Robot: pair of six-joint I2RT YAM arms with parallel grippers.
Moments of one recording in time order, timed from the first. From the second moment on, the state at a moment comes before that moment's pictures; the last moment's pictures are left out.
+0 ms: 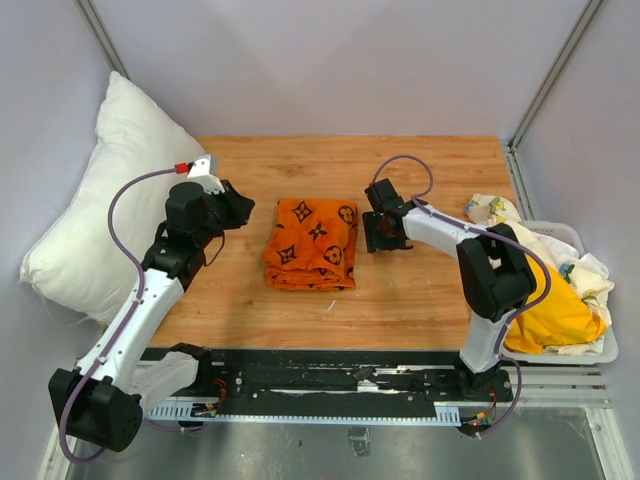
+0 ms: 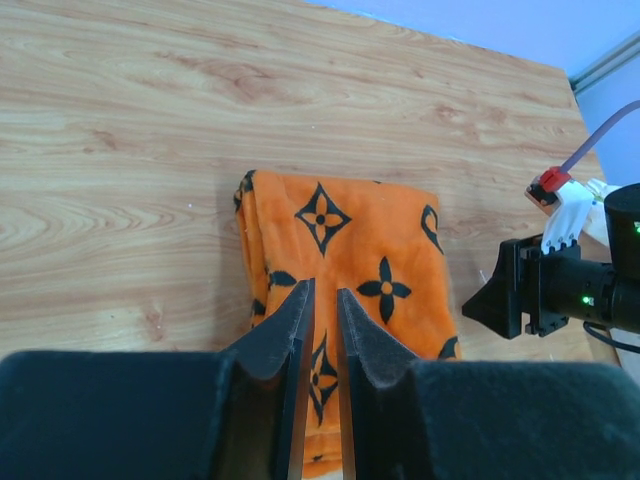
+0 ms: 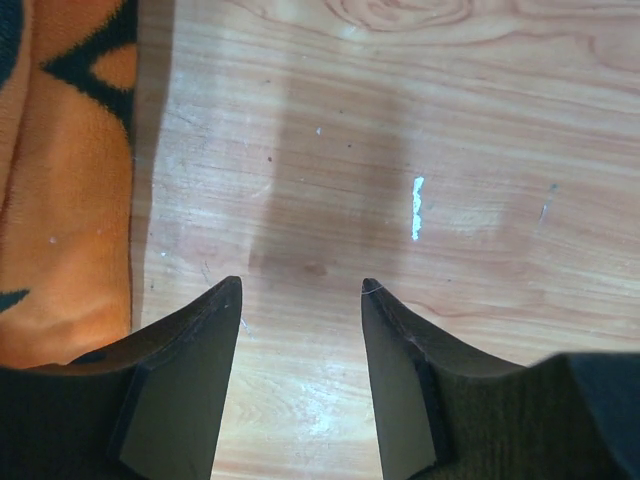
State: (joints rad) left arm -0.25 0.99 0.87 -0.16 0.06 -0.42; right arm 0.50 1.82 1.20 -0.52 0.12 0.32
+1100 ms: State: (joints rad) left arm -0.25 0.99 0.87 -0.15 0.13 -0.42; right arm 0.65 2.15 1.60 -0.49 0.13 0.34
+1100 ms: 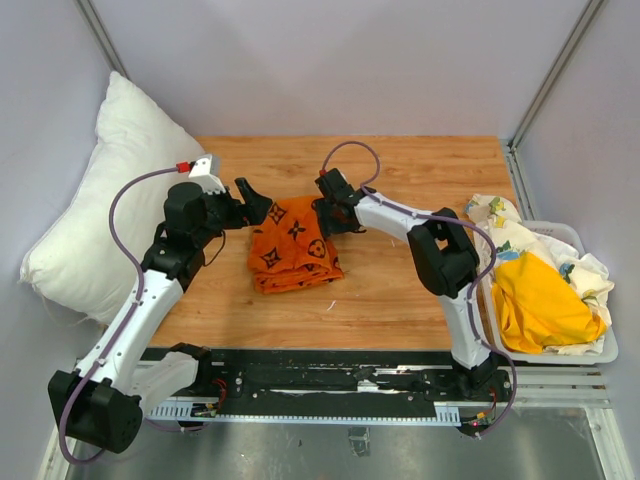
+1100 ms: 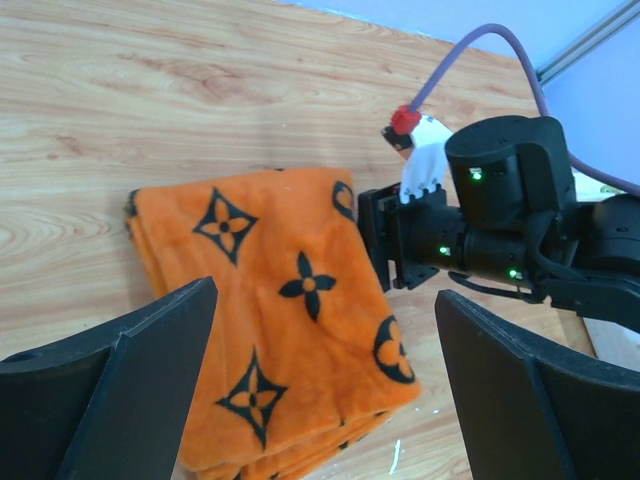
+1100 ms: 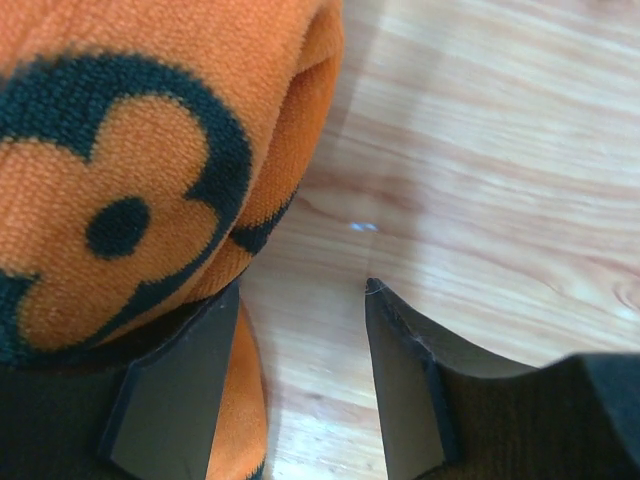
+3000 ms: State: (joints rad) left arm -0.25 1.11 0.98 0.01 0.04 -0.36; right arm 0.31 1.30 0.90 -0.06 -0.13 0.49
